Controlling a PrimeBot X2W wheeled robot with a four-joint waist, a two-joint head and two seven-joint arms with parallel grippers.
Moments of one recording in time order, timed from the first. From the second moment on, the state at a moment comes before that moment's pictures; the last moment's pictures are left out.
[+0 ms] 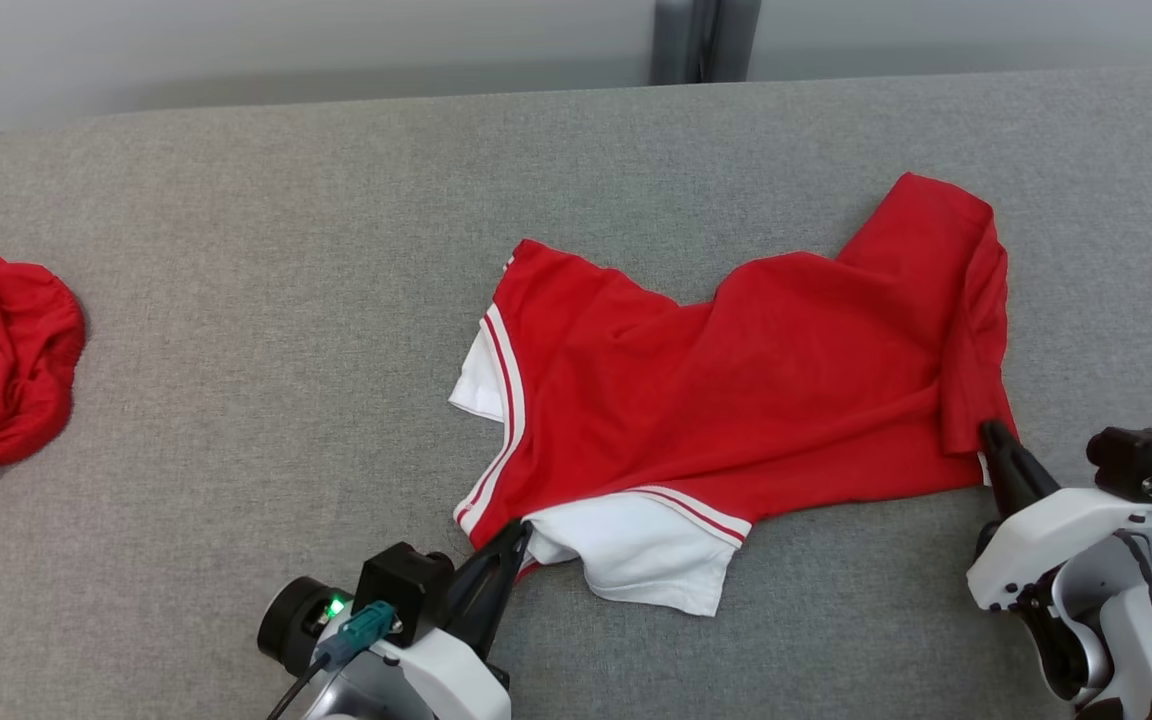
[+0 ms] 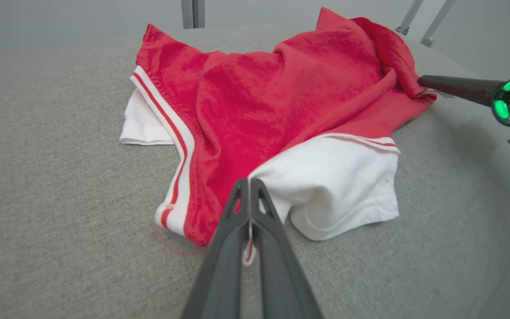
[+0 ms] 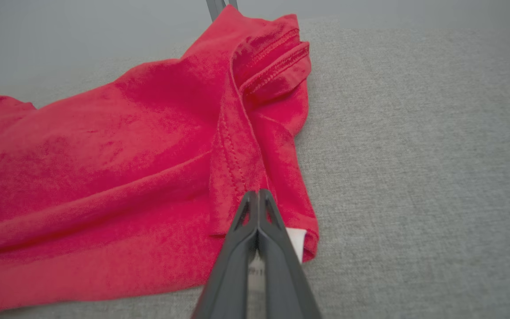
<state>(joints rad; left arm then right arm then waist) -0.12 0.18 -0.53 0.12 -0.34 0.01 0.02 -0.33 -0.15 0.05 0.56 0.34 0.13 -0.03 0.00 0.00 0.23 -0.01</state>
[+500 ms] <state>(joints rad) -0.13 0.21 -0.49 0.10 -0.34 0.05 -0.03 -0.30 -0.16 0.03 0.42 0.34 0.13 -0.11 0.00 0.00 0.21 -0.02</state>
